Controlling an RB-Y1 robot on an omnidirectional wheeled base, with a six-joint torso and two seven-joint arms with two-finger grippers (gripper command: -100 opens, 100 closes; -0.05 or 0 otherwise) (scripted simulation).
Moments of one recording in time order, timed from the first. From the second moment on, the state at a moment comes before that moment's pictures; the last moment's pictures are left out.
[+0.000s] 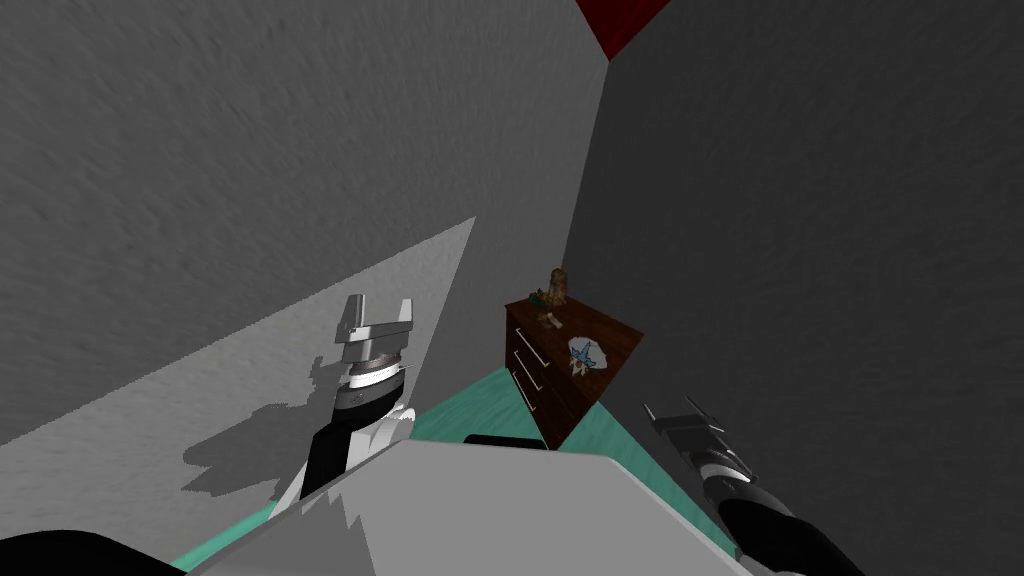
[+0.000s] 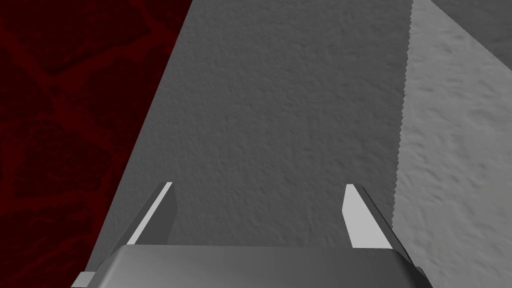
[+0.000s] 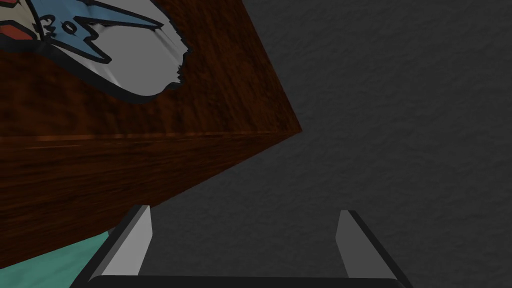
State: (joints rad) left arm 0.55 0.02 0.02 -2.37 0.12 -0.64 0.10; right arm 0.93 -0.23 -0.38 -2.30 -0.43 0.23 -0.82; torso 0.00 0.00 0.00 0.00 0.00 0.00
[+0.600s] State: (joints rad) left arm 0.55 0.02 0.02 -2.37 0.12 -0.64 0.10; right arm 1.02 -0.24 -0.44 -2.31 -0.50 0.34 -0.97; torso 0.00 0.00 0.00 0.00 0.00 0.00
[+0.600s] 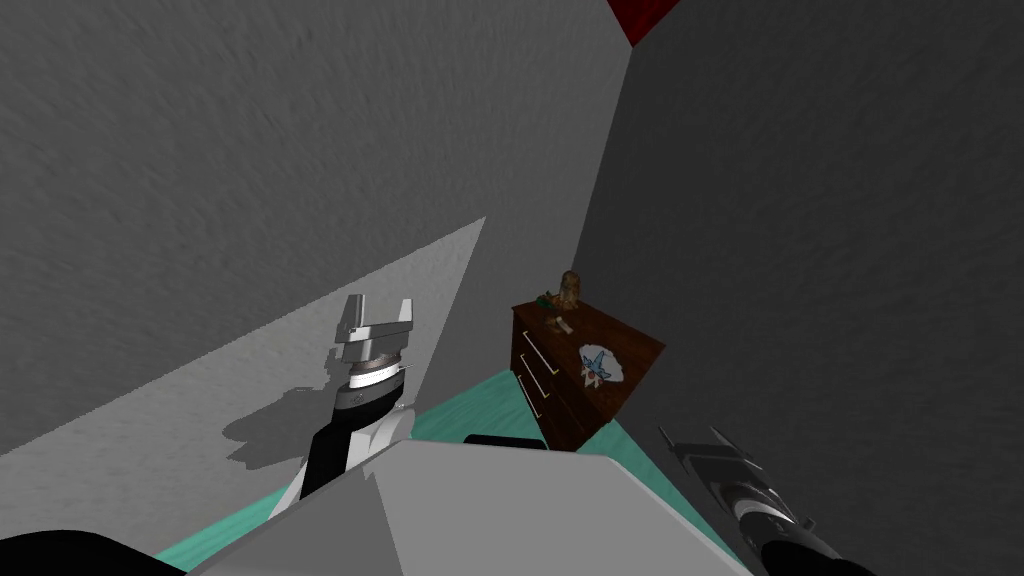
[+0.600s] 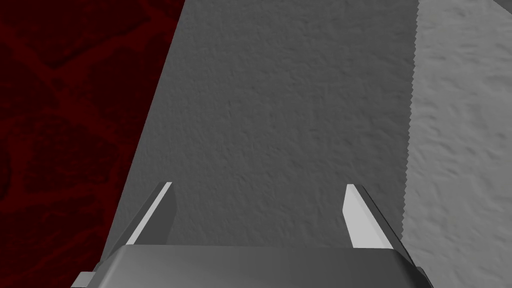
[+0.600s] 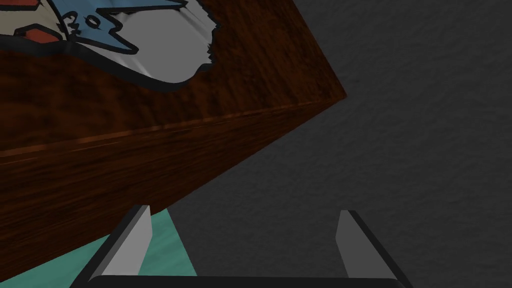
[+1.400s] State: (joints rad) left arm 0.55 0.02 0.02 -2.37 0.12 -0.64 0.10; right arm 1.10 -0.23 -0.50 -2.34 -0.57 0.50 -1.19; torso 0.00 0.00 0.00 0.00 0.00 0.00
